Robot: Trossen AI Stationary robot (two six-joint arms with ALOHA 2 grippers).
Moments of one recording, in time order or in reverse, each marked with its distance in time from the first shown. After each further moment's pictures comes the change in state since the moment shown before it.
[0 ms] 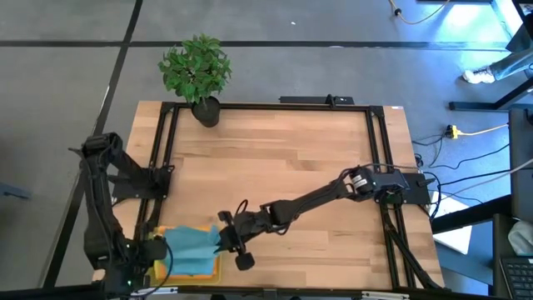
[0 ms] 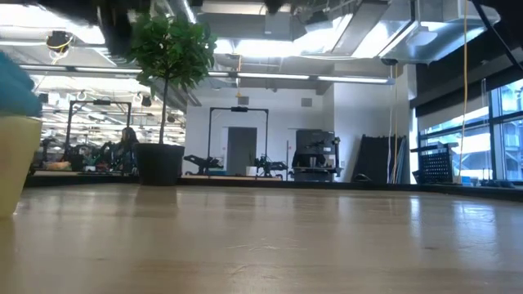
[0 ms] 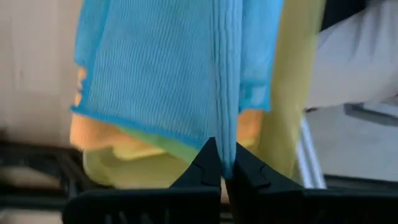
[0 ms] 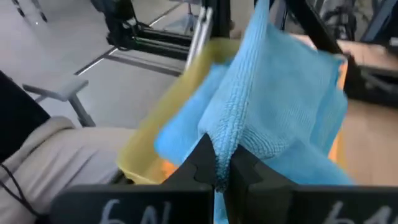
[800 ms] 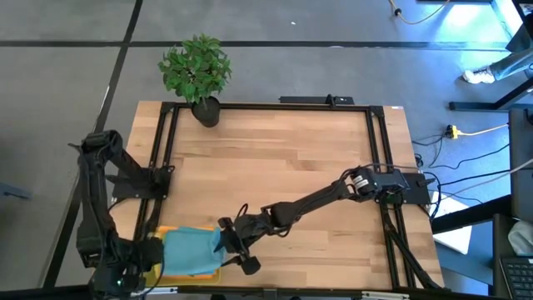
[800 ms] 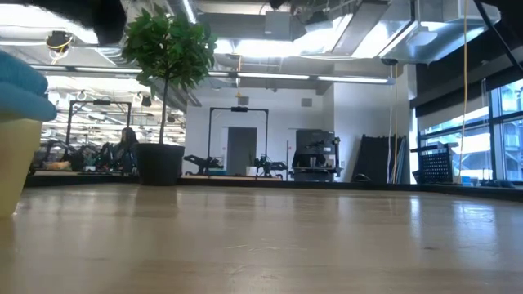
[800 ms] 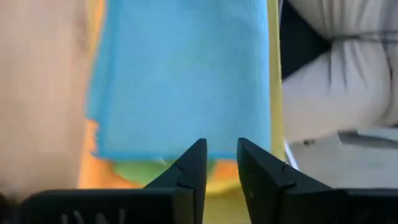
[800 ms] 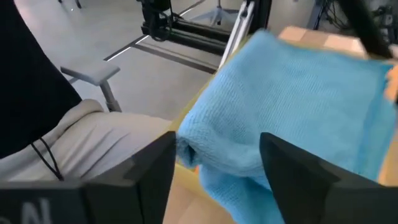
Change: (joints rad) left arm -0.019 -0.029 -0.001 0.044 -0.237 0.088; right arm 0.005 -0.002 -0.002 -0.009 -0.083 -0.050
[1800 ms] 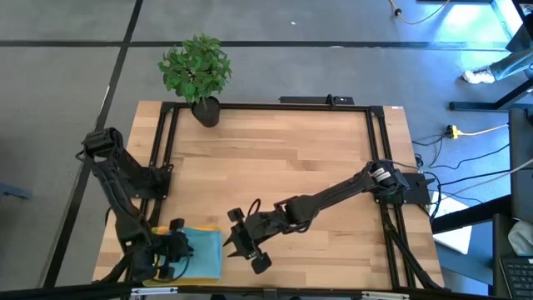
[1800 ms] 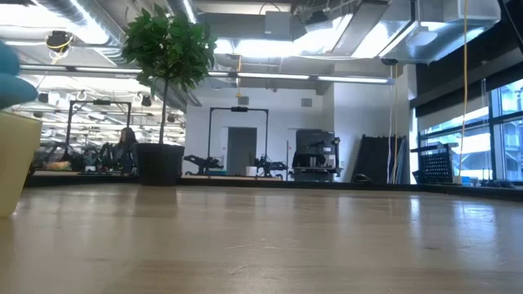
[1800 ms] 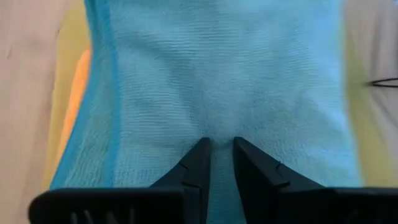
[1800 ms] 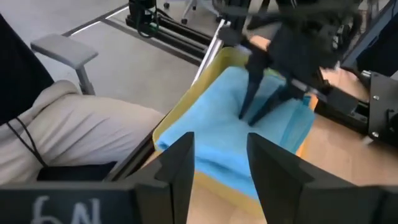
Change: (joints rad) left arm 0.140 -0.019 -0.477 0.655 -0.188 0.256; right arm 0.037 -0.206 -0.014 -0.263 0.182 -0.131
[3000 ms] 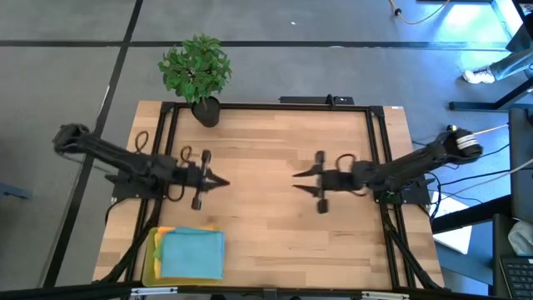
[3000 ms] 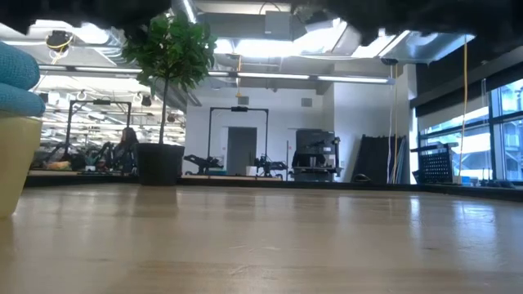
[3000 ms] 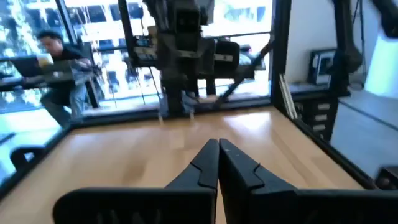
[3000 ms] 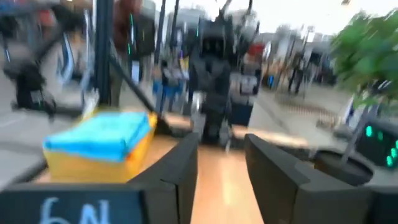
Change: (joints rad) left arm 0.922 -0.674 -0.422 0.854 0.349 1.213; right arm -0.156 -0.912 -1.408 1.036 0.276 -0.031
